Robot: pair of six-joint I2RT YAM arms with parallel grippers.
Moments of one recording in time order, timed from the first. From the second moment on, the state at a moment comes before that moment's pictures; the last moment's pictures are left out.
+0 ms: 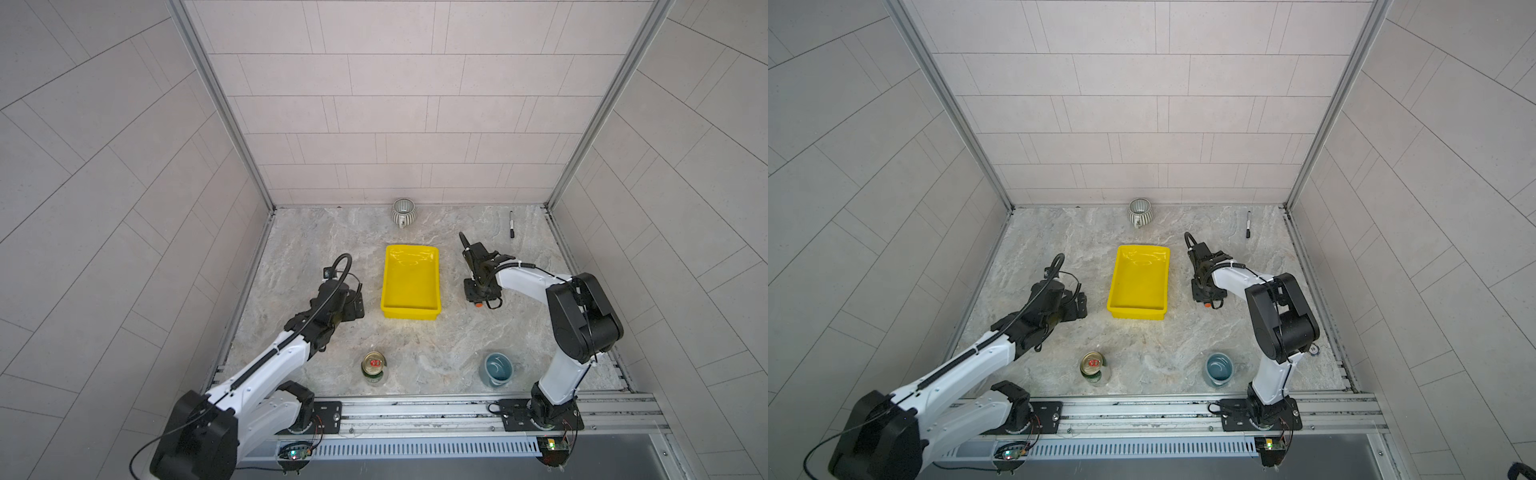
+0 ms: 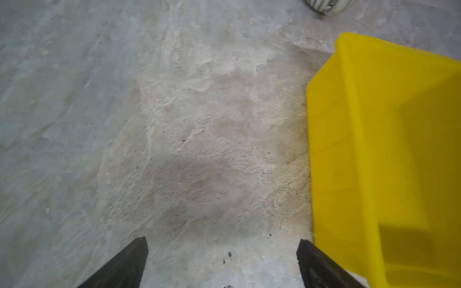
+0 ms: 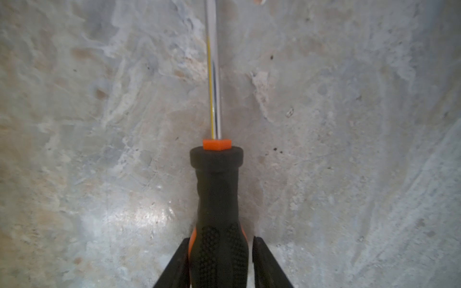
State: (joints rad) left arm -0.43 1.08 0.56 -0.27 -0.22 -0.41; right arm 0.32 1.76 1.06 -0.64 0.15 0.31
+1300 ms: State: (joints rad) left arm -0.43 0.83 0.39 -0.13 -0.26 -0.39; right arm 0.80 1.70 1.21 -0.32 0.12 0.84
